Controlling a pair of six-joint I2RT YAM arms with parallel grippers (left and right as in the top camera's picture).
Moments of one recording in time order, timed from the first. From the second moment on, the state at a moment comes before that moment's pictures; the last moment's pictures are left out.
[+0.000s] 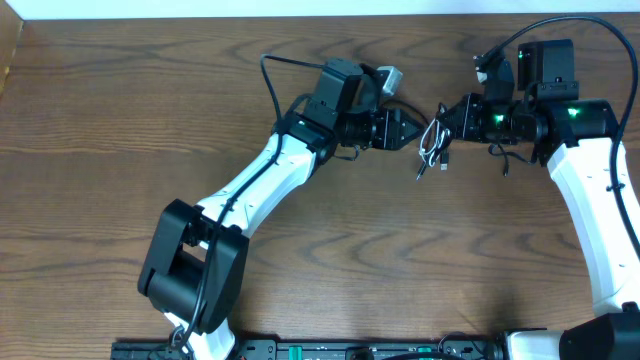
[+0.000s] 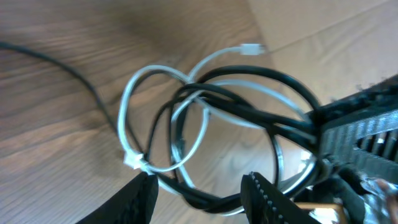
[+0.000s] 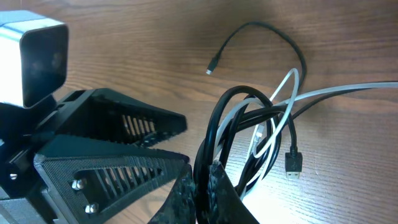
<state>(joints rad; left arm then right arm) -0.53 1.87 1.34 -0.11 0.74 -0.52 0.09 1.53 1.41 -0.87 -0.48 0.26</state>
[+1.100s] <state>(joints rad) -0.58 1.98 1.34 0.14 0.85 -0.76 0.09 1.53 1.41 -0.86 -0.49 0.26</state>
